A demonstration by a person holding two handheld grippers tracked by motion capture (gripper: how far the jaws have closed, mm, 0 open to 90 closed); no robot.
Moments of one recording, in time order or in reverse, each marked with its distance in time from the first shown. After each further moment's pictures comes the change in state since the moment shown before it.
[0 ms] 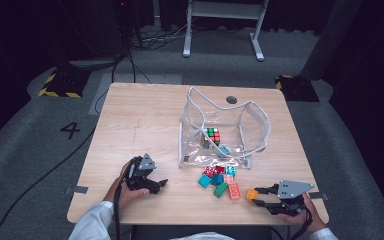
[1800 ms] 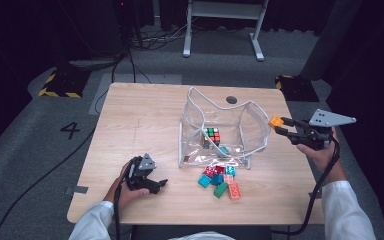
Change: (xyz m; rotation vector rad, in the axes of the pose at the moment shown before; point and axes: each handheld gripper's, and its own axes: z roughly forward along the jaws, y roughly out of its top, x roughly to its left) left arm 0.000 0.000 0.000 0.000 -0.002 0.000; right arm -0.121 0.119 -0.068 -0.188 -0.265 0.073
